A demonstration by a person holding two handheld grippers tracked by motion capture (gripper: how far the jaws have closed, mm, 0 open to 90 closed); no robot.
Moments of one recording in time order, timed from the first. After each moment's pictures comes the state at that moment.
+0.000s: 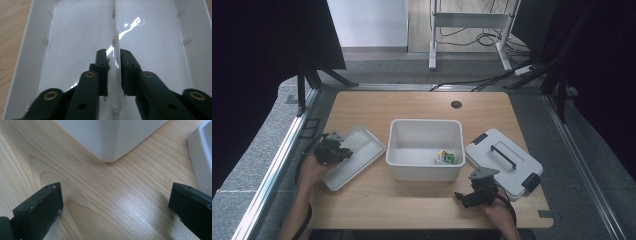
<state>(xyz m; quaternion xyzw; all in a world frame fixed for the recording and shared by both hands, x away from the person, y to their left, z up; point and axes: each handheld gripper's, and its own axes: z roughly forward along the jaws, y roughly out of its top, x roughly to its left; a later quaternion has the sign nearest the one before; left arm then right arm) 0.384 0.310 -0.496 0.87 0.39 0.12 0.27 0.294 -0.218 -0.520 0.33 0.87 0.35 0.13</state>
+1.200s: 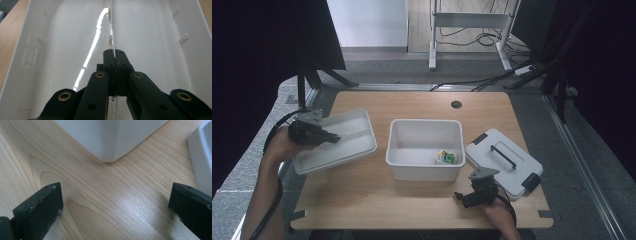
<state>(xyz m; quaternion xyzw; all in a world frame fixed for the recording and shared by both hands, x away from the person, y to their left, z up) 0.381 0.332 -0.366 0.93 0.16 0.09 0.32 0.294 -0.218 -0.520 0.34 0.87 0.35 0.13</state>
